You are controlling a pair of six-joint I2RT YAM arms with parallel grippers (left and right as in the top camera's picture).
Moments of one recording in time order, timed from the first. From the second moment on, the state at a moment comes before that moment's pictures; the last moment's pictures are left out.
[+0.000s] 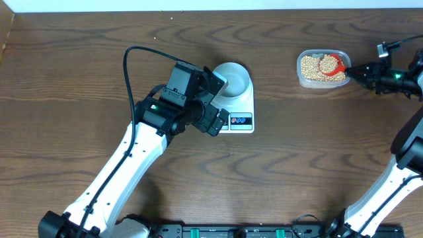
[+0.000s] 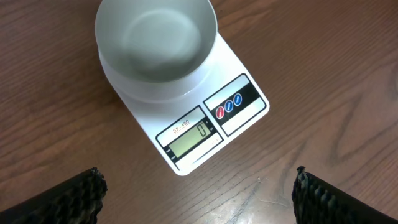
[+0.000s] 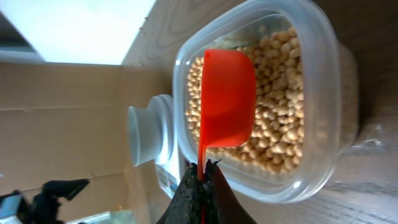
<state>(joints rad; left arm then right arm) -0.45 1.42 1.18 -0.74 0.20 0.15 -0.51 2.25 1.74 -1.02 -1.13 -0.18</state>
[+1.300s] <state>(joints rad) -0.45 1.42 1.18 -0.74 0.20 0.15 -0.45 2.25 1.74 -1.07 -1.51 -0.24</state>
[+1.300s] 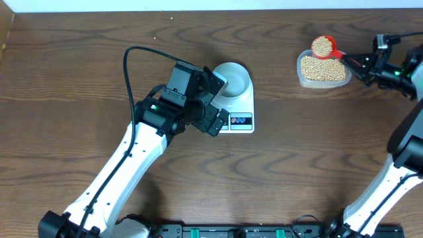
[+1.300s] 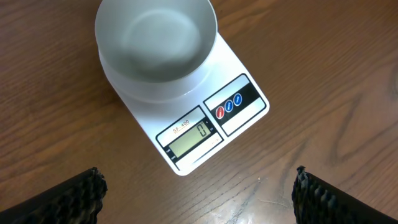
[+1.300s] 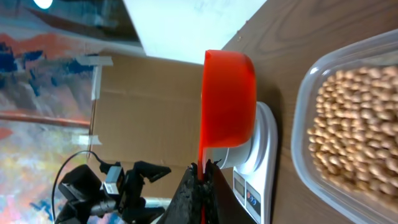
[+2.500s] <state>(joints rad) -0.45 1.42 1.18 -0.74 0.20 0.15 -0.01 2.25 1.74 -0.94 -1.37 -0.11</state>
